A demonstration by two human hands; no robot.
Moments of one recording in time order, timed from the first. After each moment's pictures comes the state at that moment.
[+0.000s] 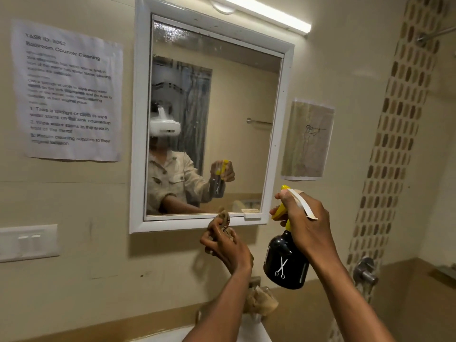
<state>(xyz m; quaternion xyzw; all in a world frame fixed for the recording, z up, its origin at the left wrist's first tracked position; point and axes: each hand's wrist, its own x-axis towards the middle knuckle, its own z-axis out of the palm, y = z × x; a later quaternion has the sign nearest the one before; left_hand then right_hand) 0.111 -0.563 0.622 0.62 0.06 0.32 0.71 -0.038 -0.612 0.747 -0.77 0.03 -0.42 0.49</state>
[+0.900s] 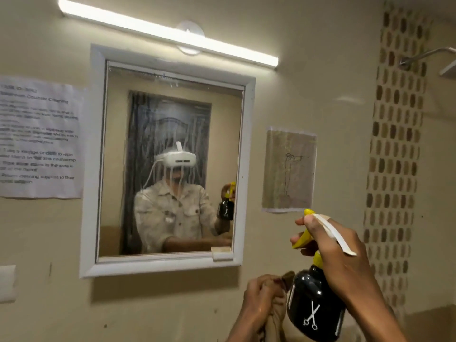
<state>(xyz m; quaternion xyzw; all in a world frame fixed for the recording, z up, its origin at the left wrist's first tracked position) 0.072 -0.654 0.651 0.69 -0.21 -0.05 0.69 -0.060 -0.741 0.780 -0.74 -0.01 -0.42 0.53</state>
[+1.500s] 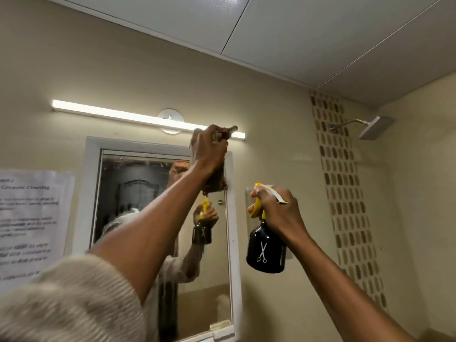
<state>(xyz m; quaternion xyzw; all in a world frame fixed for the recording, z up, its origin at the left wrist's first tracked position) 0.098 -0.544 1.064 0.63 -0.38 0.48 0.47 -0.011 -0.673 0.930 -0.71 -0.04 -0.53 0.46</state>
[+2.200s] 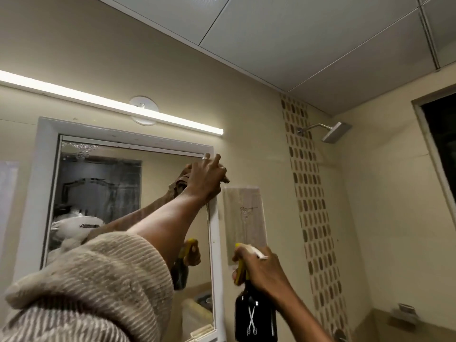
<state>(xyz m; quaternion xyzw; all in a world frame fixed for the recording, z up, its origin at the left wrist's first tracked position) 0.168 -0.590 1.020 0.73 -0.38 0.56 0.01 0.013 -0.659 0.829 -0.74 0.08 -0.41 0.52</state>
